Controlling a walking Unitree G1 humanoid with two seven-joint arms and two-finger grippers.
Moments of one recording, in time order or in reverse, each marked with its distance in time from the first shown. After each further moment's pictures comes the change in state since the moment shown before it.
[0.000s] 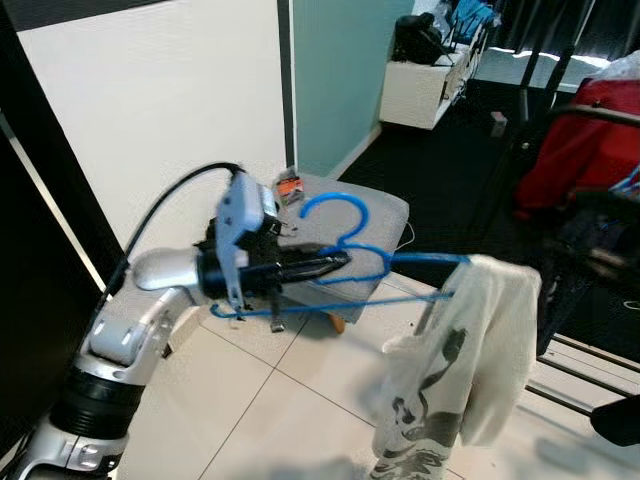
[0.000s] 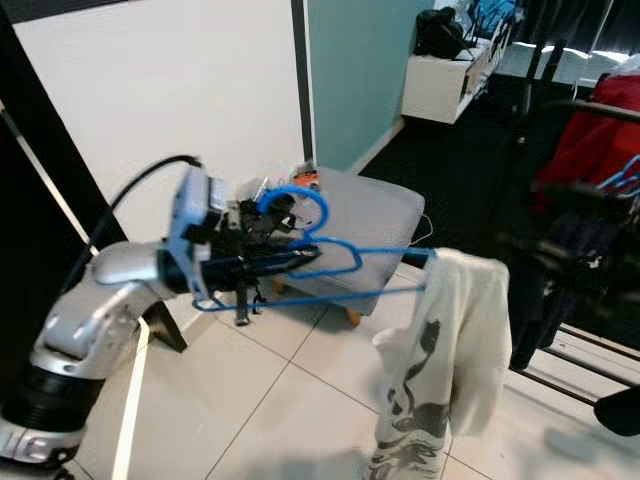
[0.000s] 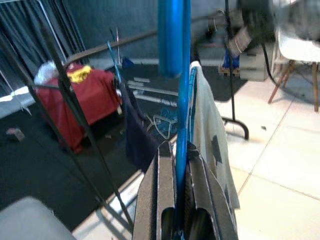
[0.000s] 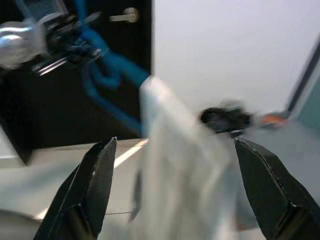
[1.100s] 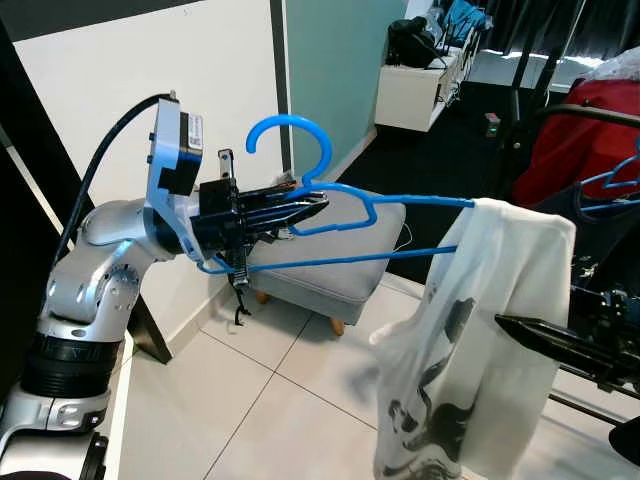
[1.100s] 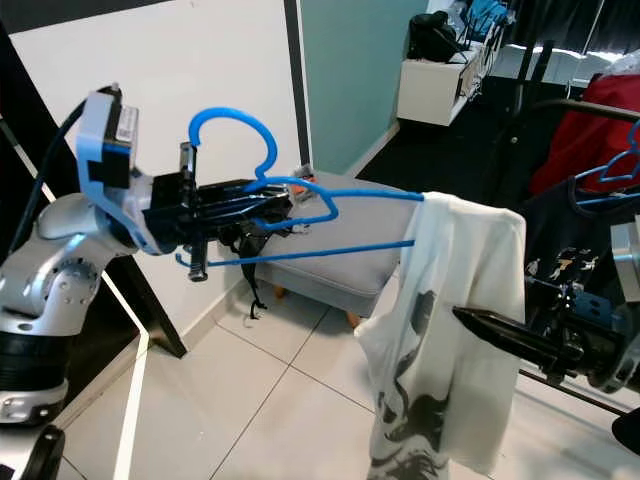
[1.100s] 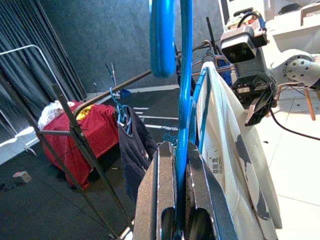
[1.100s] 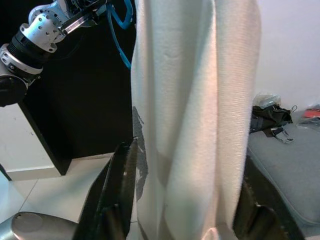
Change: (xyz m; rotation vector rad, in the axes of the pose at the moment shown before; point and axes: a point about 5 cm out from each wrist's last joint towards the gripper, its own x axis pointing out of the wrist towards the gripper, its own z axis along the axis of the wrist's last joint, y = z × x) left arm -0.016 0.024 0.041 0.085 -0.105 -0.036; right arm 0.014 0.023 -0.022 0.116 -0.031 0.071
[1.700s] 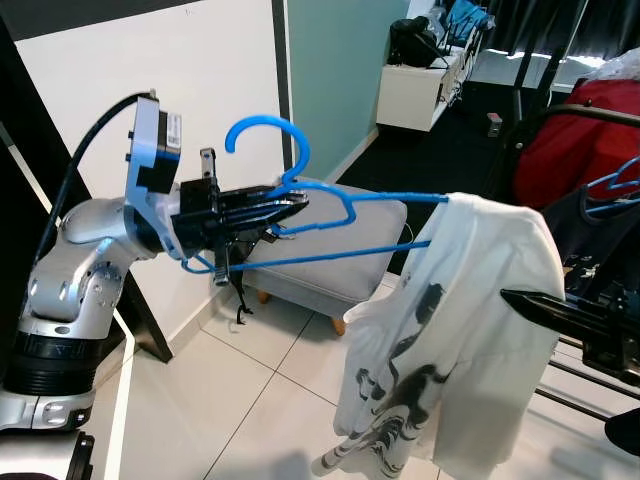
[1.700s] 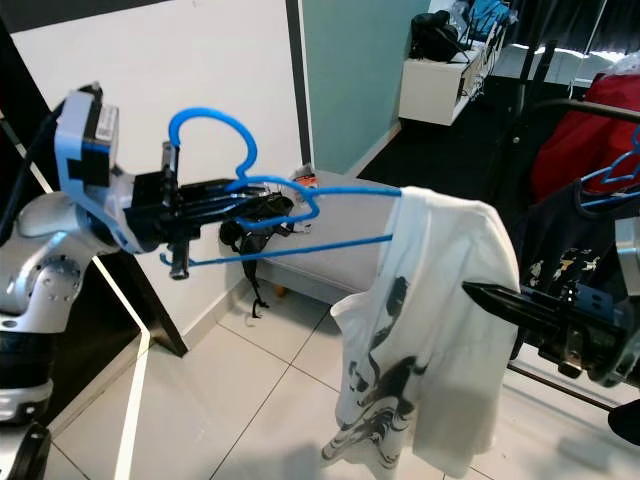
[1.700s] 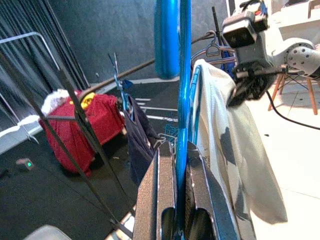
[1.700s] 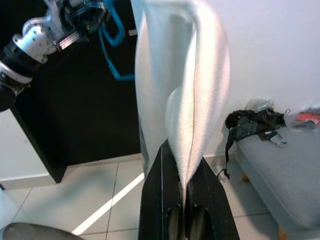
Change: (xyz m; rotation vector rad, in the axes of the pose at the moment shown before) left arm -0.022 0.004 -0.009 -0.030 0.053 0.016; right arm 0.000 -0.005 0.004 -0.002 -0.031 -0.030
